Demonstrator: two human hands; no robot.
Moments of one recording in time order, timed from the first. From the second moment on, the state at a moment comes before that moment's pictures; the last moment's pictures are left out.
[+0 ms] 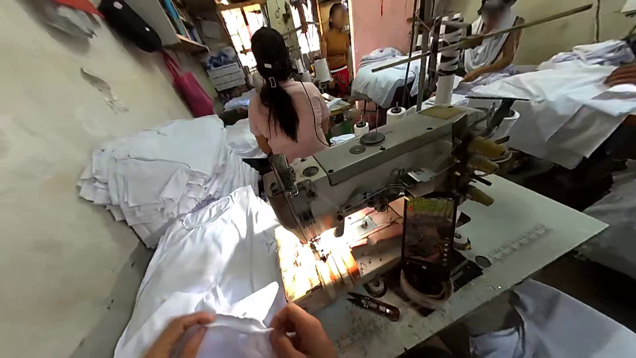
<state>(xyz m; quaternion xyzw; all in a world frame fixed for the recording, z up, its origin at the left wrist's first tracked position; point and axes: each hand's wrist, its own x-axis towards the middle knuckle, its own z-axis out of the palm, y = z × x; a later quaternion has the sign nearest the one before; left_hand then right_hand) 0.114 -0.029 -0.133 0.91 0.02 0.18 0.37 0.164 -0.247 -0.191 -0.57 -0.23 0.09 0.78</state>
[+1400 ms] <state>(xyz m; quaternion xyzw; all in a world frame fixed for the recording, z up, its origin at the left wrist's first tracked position) 0.283 -0.159 -0.138 0.93 0.13 0.04 0.34 0.195 -0.340 -0.244 -0.65 -0.18 -0.04 0.74</state>
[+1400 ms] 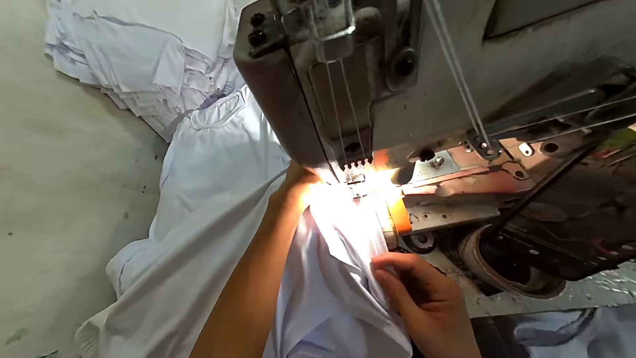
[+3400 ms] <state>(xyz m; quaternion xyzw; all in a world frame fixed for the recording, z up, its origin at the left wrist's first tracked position) 0.057 -0.207 -0.090 0.94 -0.25 0.17 0.17 0.220 -0.383 -0.133 -0.60 -0.74 -0.05 0.30</state>
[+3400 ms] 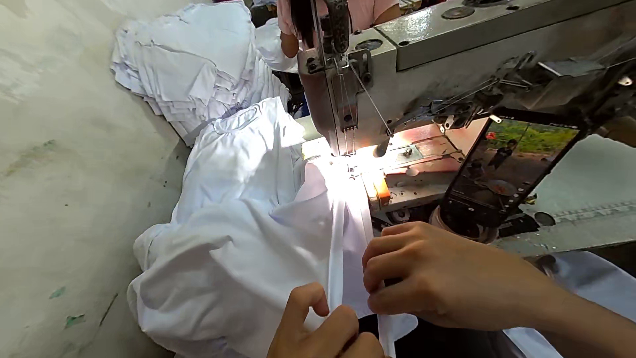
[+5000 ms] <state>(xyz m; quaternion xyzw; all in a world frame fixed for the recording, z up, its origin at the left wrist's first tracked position) 0.226 -0.157 -0.143 0.97 -0.15 0.18 0.06 0.259 -0.363 -0.111 -0.67 -0.34 -0.21 0.63</state>
